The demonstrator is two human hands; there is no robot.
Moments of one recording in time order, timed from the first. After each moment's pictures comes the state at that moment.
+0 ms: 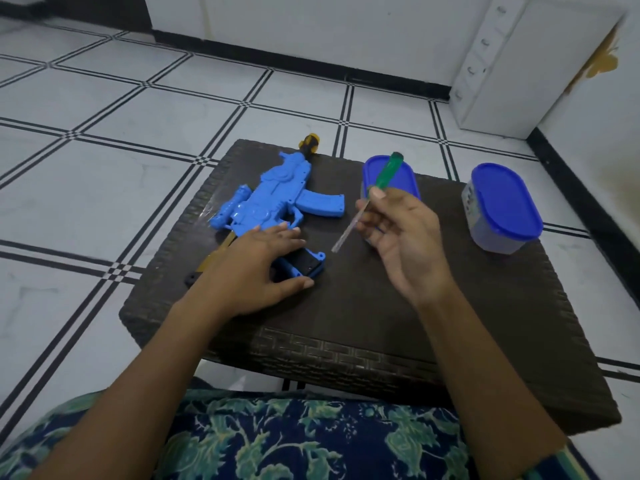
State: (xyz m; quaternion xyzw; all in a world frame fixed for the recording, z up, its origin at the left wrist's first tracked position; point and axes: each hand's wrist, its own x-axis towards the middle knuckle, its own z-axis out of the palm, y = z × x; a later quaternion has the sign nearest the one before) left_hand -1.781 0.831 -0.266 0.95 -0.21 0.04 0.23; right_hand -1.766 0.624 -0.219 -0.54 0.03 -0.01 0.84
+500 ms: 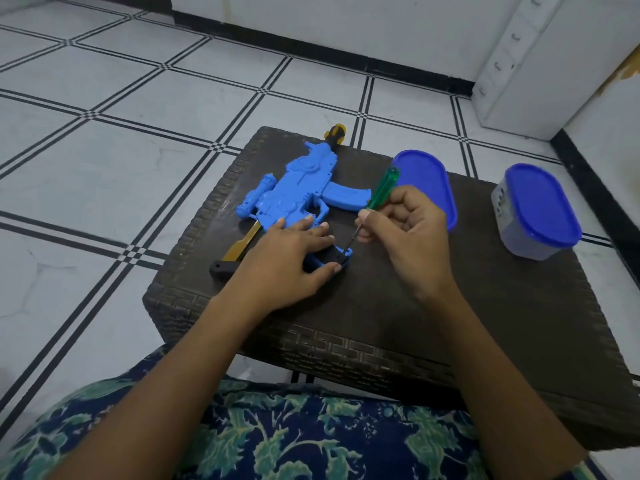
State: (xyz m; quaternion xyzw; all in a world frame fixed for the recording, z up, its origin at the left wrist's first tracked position) left_hand -1.781 0.822 -0.269 0.95 -0.17 0.03 0.27; right_hand -1.762 0.645 -0.241 -0.76 -0.07 -0.10 0.64
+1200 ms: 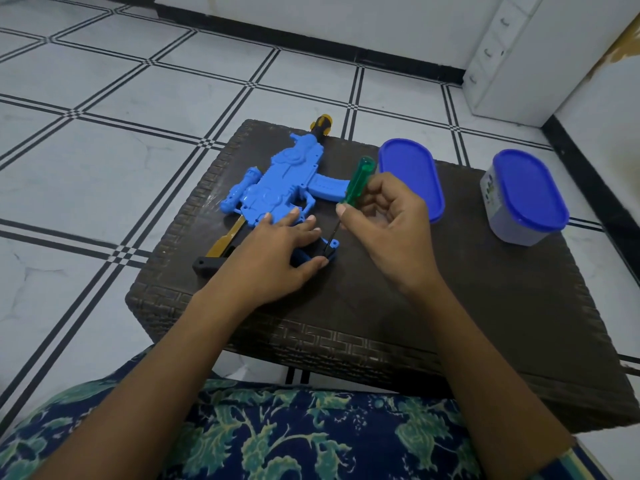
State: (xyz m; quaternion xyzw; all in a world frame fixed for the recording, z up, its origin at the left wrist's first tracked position) left_hand -1.779 0.818 -0.268 0.95 -0.18 0.00 0.24; right_hand -1.766 0.647 -0.242 -0.76 -0.14 -0.12 0.62
